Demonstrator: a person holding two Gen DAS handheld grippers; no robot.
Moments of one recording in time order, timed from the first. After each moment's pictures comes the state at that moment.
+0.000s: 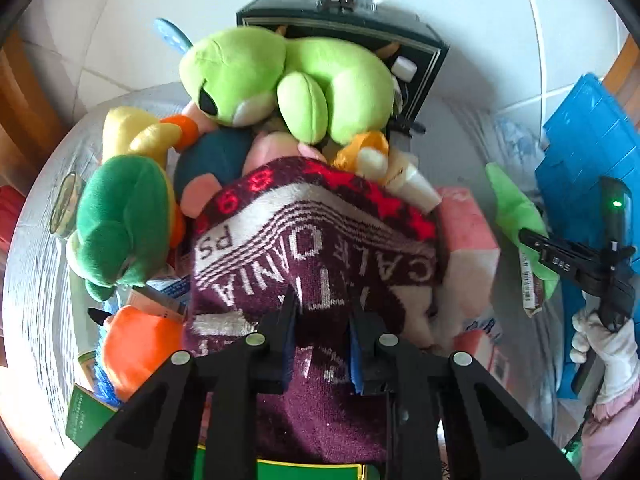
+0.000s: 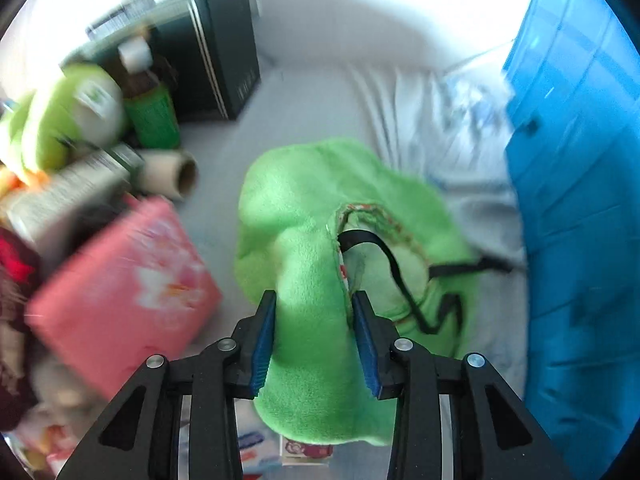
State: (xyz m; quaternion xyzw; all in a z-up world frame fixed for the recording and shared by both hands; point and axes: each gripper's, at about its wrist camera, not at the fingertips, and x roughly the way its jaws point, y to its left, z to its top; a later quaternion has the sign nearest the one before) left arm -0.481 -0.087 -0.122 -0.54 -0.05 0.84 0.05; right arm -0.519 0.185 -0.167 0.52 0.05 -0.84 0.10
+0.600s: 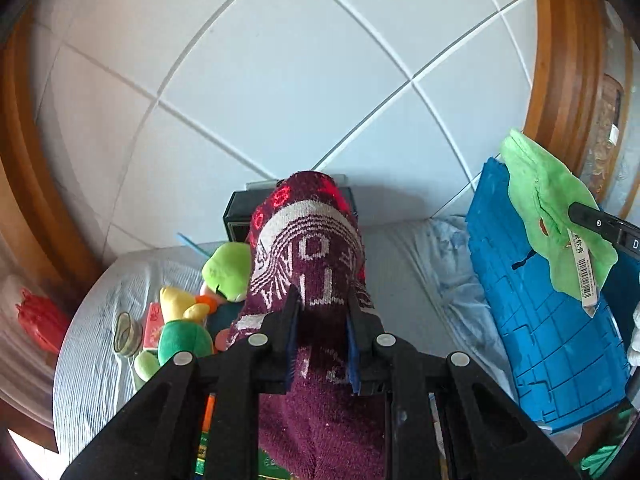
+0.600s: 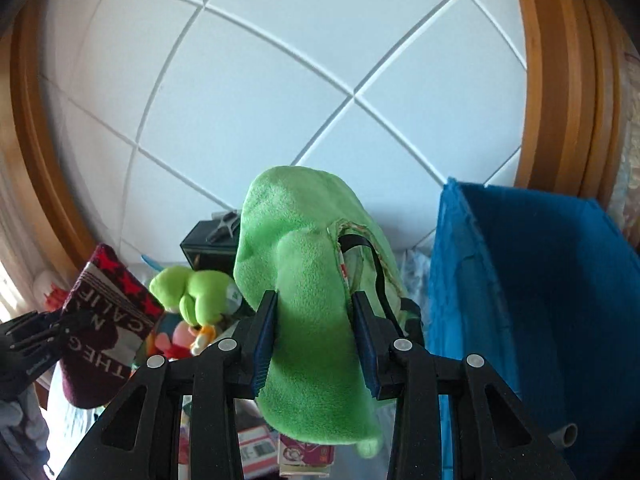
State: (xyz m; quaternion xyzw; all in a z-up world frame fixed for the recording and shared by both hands) left arm -0.412 -0.027 0.087 -0.34 0.01 0.94 0.09; right arm -0.416 0.253 0.111 0.31 -0.02 -0.94 0.16
